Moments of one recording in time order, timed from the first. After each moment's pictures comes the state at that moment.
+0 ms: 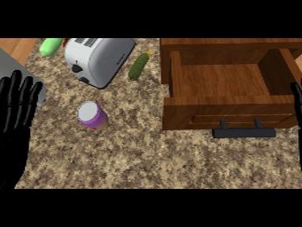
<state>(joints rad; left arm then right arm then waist) 0.00 0.10 -0.03 -2.10 -0.01 0.00 0.02 0.02 -0.07 -0.06 -2.10 0.02 -0.01 0.02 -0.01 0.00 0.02</state>
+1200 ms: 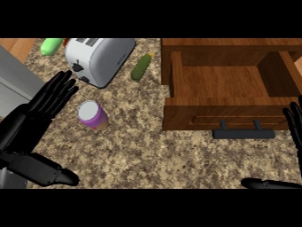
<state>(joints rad) -0.12 0.22 0.02 -1.89 0.28 -0.30 0.27 0.18 -0.07 -0.08 -2.10 -0.01 0.04 0.15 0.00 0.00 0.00</state>
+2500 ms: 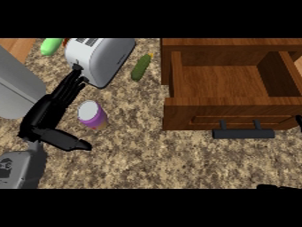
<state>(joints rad) -0.23 0.18 0.09 -1.46 0.12 -0.36 0.02 0.22 -0.08 -0.20 -2.05 -0.06 0.16 0.06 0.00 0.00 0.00</state>
